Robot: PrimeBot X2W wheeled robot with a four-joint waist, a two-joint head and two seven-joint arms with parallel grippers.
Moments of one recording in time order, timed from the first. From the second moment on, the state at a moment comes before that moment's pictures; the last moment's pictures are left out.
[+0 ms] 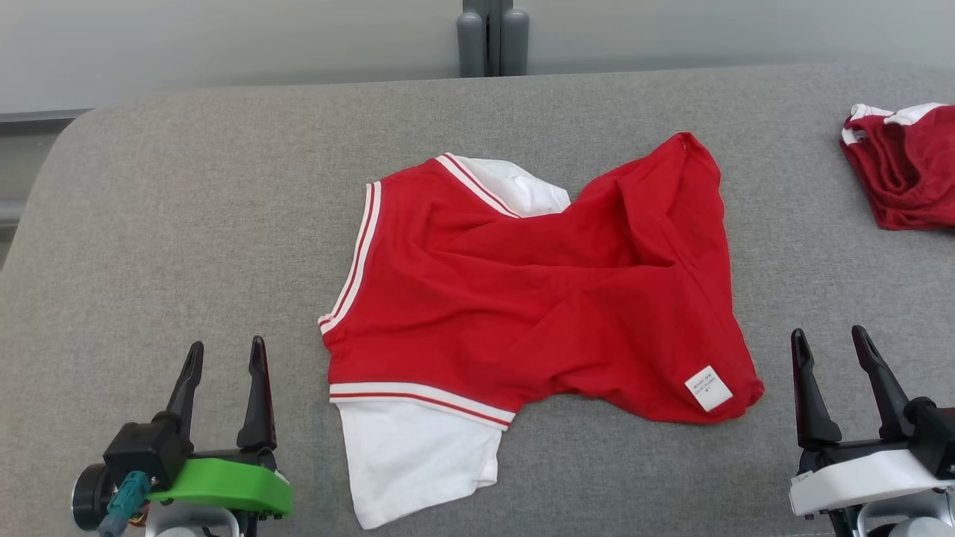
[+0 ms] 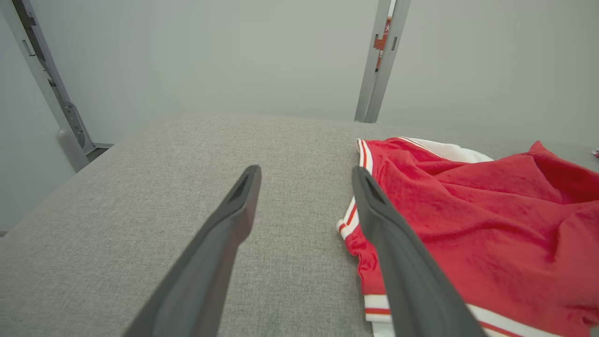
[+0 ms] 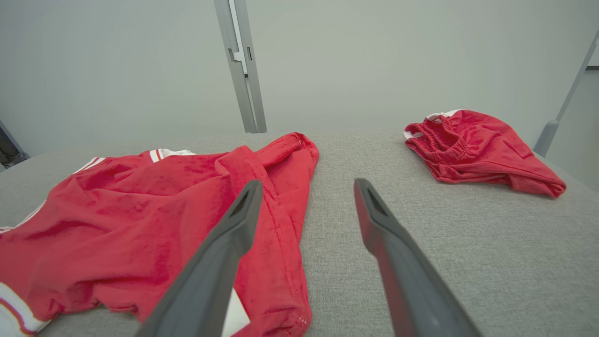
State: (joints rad) left arm -0.06 0.05 0.03 0.23 -0.20 -0.13 -0.26; right arm 0.08 -0.17 -0.05 0.04 0.24 0.13 -0.26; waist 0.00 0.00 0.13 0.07
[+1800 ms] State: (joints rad) left arm 0.01 0.08 0.03 0.20 -0.17 -0.13 -0.26; right arm 0.11 -0.13 0.01 0.00 0.21 0.13 -0.26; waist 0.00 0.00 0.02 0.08
